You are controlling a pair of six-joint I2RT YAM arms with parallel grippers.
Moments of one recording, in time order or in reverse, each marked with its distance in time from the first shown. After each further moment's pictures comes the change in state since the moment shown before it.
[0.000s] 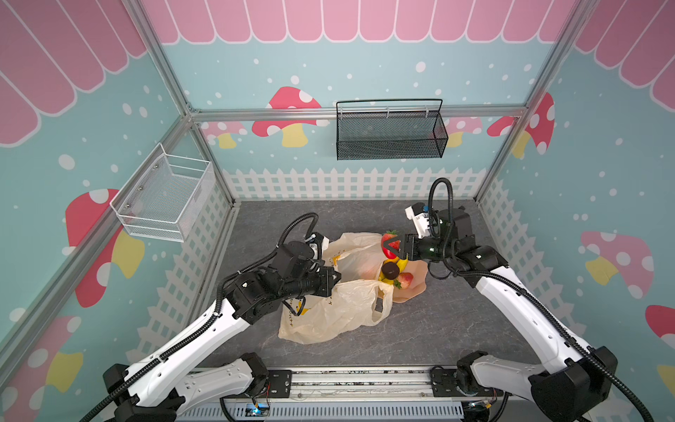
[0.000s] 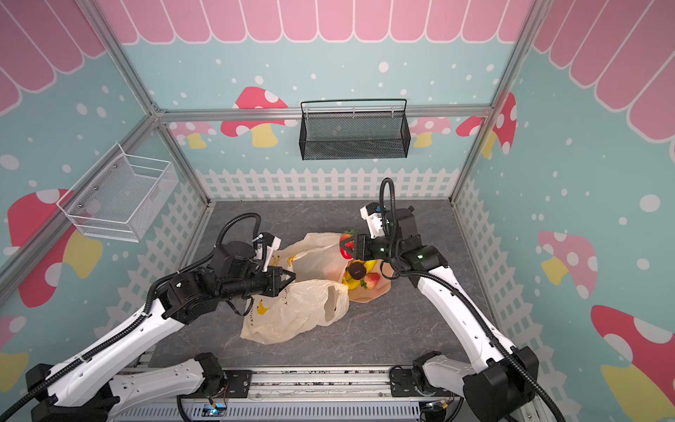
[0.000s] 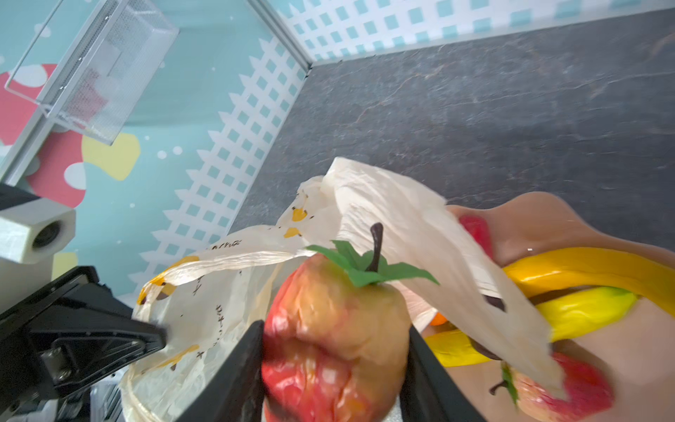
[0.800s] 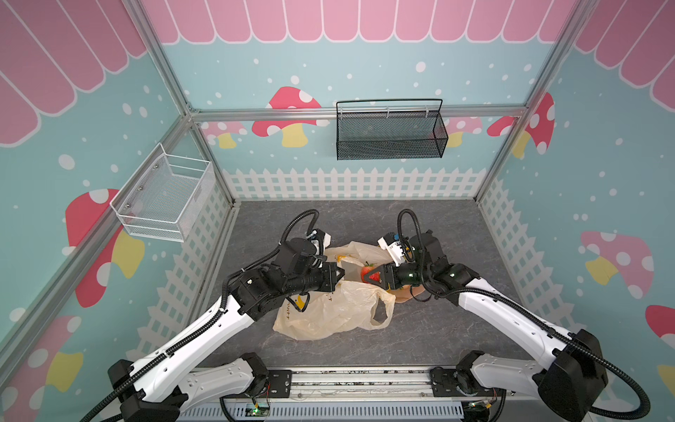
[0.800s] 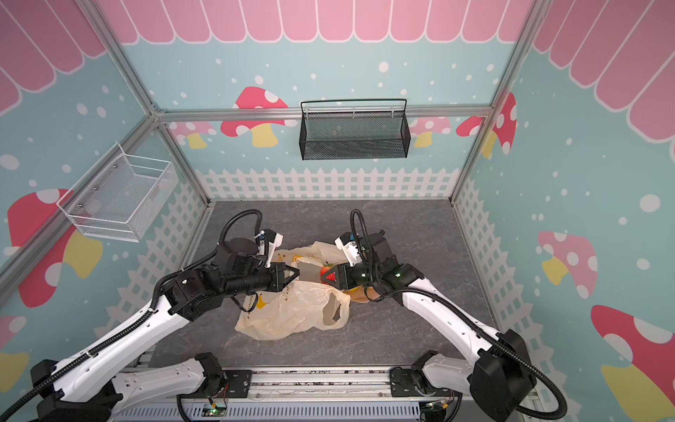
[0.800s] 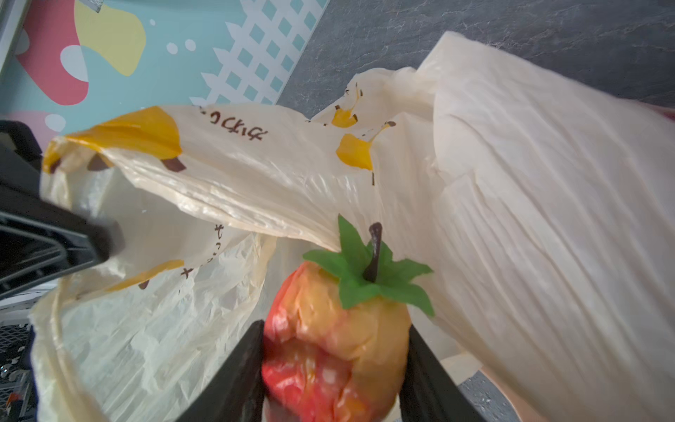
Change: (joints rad) left arm 0.013 0.029 0.000 0.060 0.019 -0.049; right arm 0.184 -0.006 -0.231 0.141 -0.040 0.020
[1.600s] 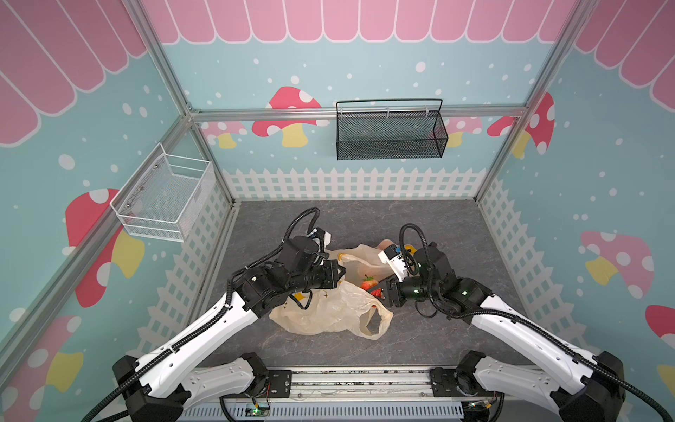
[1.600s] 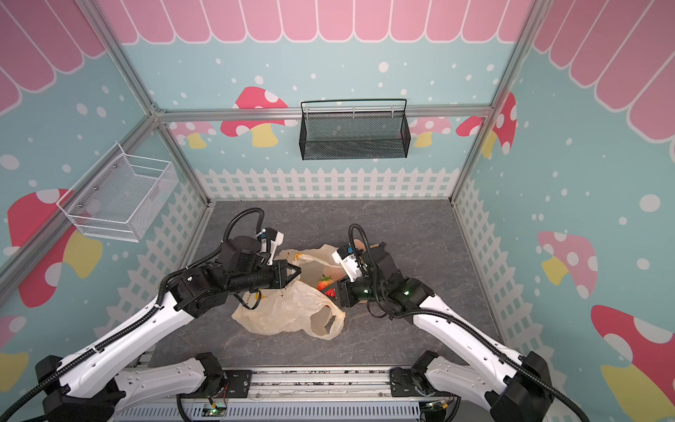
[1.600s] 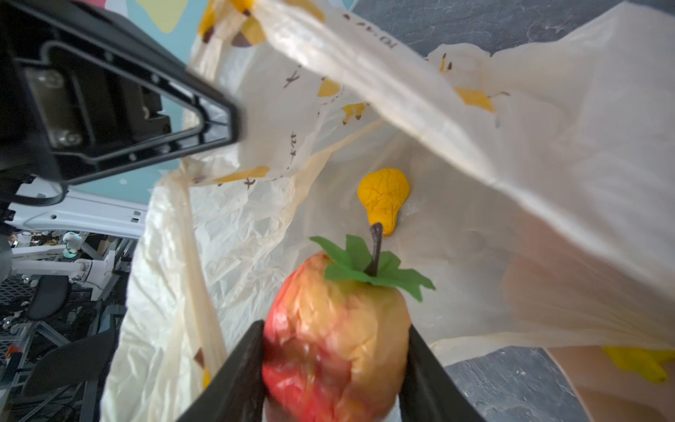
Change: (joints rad) left arm 0.012 0.029 0.001 0.015 -0.002 -0.038; right arm 0.110 -0.172 -0.061 -0.059 0.040 -0.008
